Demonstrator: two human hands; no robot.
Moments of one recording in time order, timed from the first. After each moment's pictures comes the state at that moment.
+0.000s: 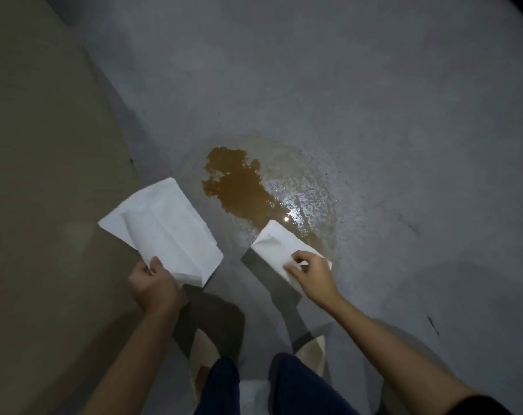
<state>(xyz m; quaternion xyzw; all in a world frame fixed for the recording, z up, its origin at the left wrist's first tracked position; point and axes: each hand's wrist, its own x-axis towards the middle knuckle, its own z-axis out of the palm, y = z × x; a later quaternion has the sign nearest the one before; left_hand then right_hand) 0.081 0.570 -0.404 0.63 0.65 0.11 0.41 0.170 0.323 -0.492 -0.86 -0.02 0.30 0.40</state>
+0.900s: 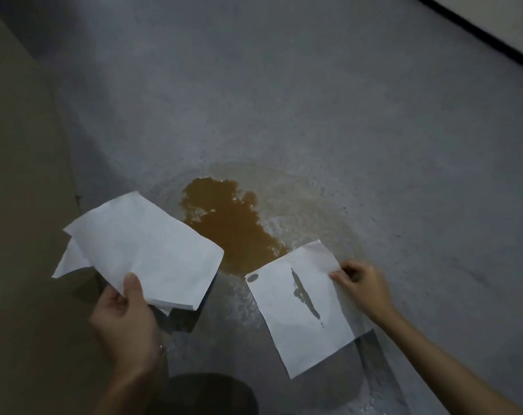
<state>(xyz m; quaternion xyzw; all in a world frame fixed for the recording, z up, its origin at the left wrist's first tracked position) 0.147 0.581 -0.565 0.57 0.54 0.27 0.56 0.291 0.270 -0.704 -0.93 -0.05 0.13 0.34</state>
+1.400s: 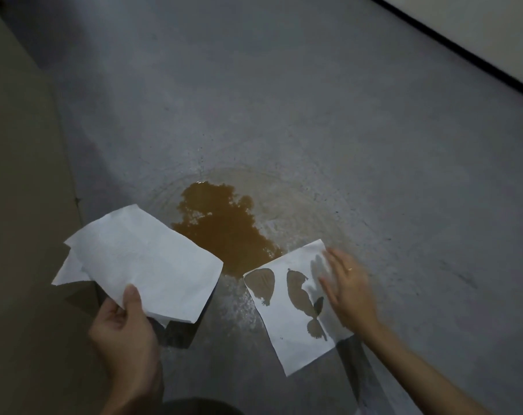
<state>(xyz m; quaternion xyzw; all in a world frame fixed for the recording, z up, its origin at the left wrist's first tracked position) 0.124 0.571 -0.573 0.56 0.52 0.29 0.58 0.267 0.282 -0.705 -0.96 -0.21 -0.02 0.19</state>
